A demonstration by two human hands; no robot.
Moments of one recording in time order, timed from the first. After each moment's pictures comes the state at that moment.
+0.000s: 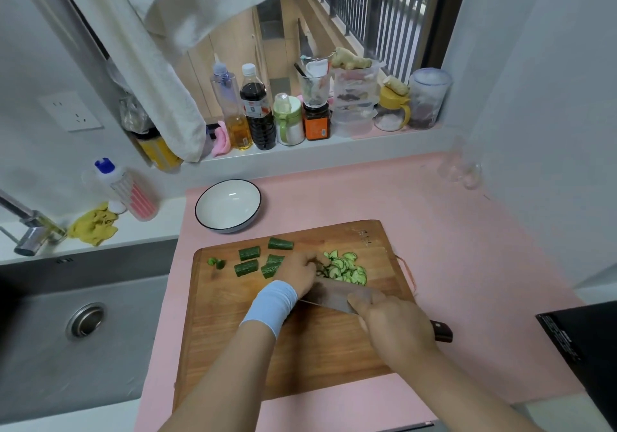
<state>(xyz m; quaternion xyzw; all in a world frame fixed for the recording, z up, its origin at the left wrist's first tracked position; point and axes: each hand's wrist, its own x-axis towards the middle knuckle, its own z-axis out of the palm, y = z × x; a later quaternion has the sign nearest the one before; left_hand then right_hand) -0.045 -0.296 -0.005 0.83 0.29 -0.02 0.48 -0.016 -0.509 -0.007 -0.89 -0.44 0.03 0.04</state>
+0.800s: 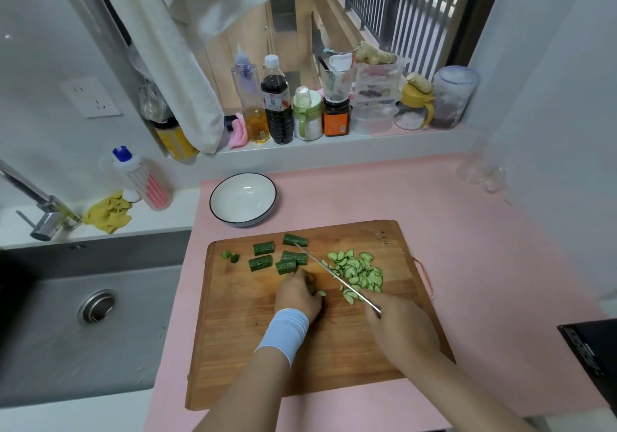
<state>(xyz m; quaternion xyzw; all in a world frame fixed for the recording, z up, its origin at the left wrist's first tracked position) -0.080 -0.290 -0.061 0.88 0.38 -0.02 0.28 -0.036 -0.484 0.015 -0.93 -0.26 0.14 0.22</state>
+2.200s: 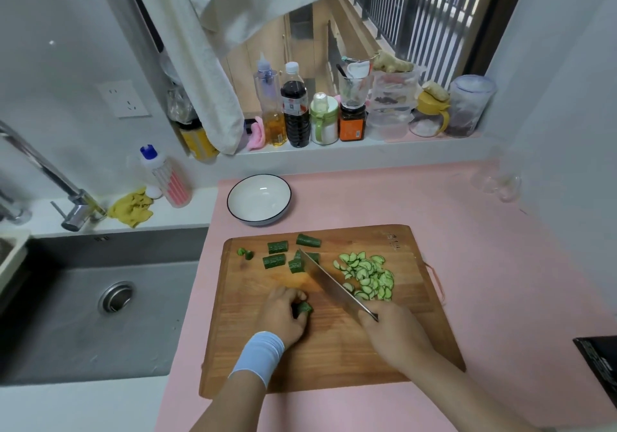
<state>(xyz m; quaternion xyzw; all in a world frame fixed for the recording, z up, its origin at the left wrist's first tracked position) -0.154 -0.269 -0.077 0.91 0.30 0.06 0.29 -0.047 -0.472 0.007 -0.90 -0.26 0.25 0.26</state>
